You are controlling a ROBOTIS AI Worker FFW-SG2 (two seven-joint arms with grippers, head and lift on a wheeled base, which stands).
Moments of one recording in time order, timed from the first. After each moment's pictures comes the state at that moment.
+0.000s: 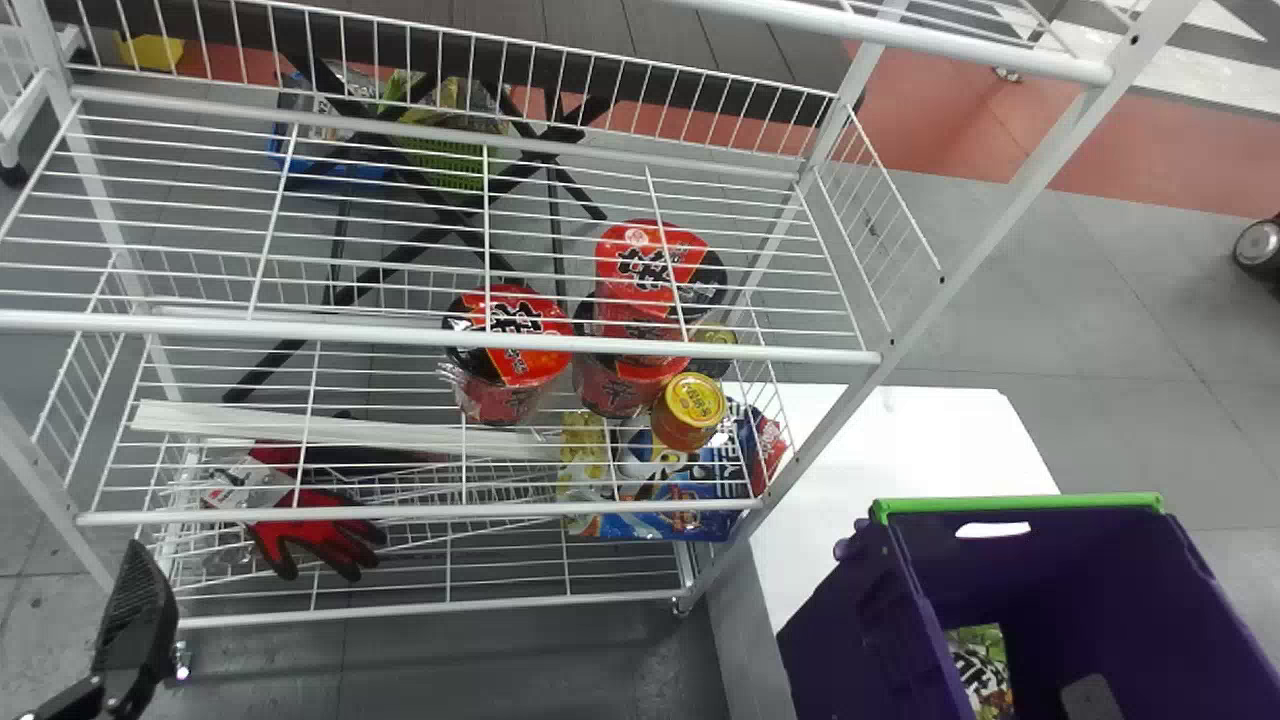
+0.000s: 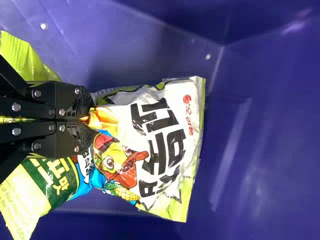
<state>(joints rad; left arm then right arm) 0.87 0.05 -0.05 -2.08 0.05 -0.25 0.01 0.41 -0.32 -0.63 -1.14 0.39 0.13 0.70</state>
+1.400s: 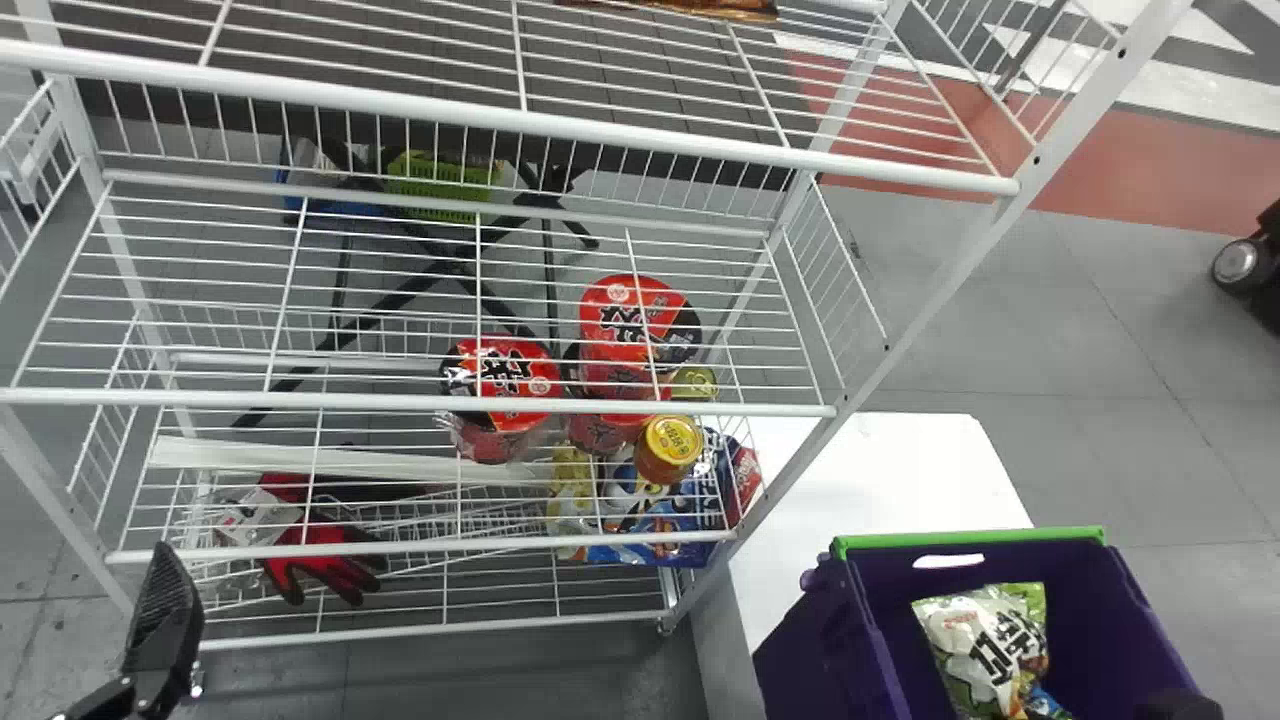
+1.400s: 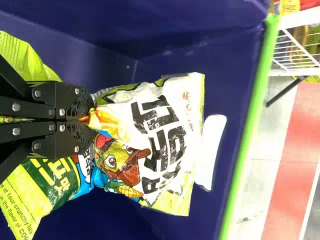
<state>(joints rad) 0.88 0.05 -0.08 -2.09 0.00 -0.24 0.03 0.50 -0.22 -0.80 -1.32 0.23 0.00 0.81</state>
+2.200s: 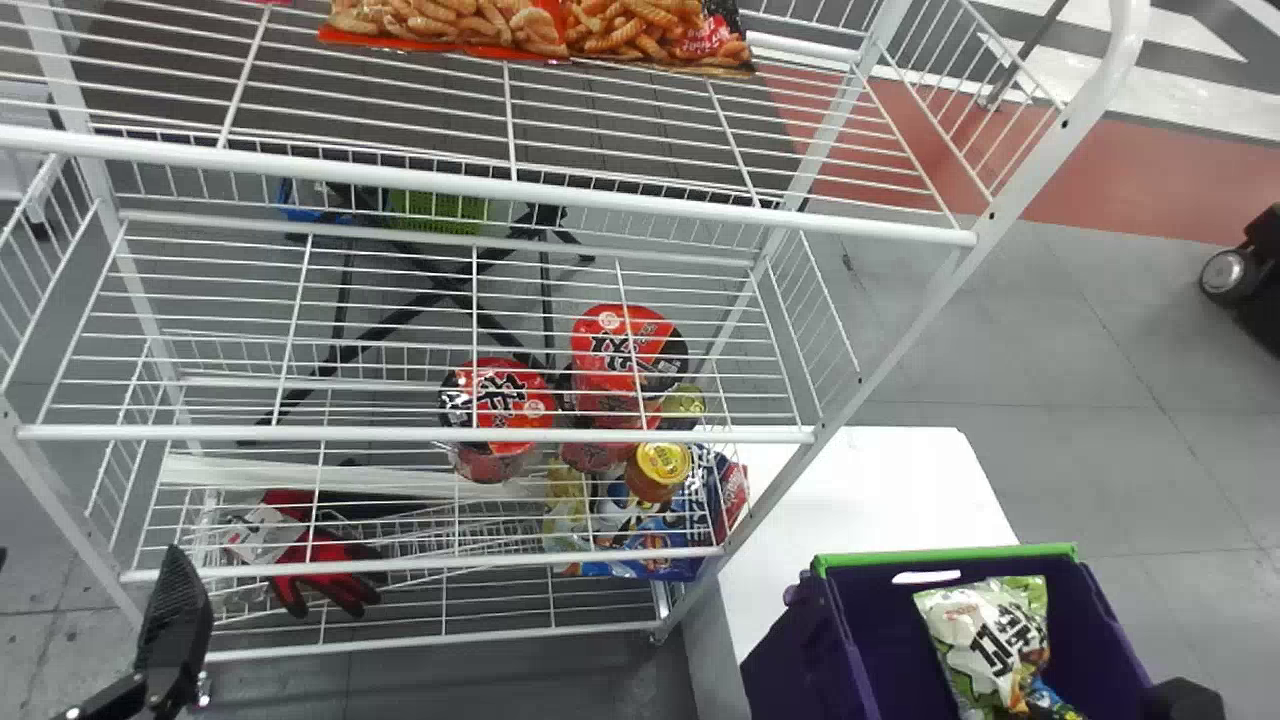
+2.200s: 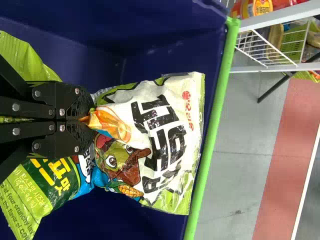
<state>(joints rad) 0.87 0.05 -0.08 -2.11 0.00 -0.18 0.03 0.49 -0.23 -0.80 -1.32 0.23 0.02 0.81</state>
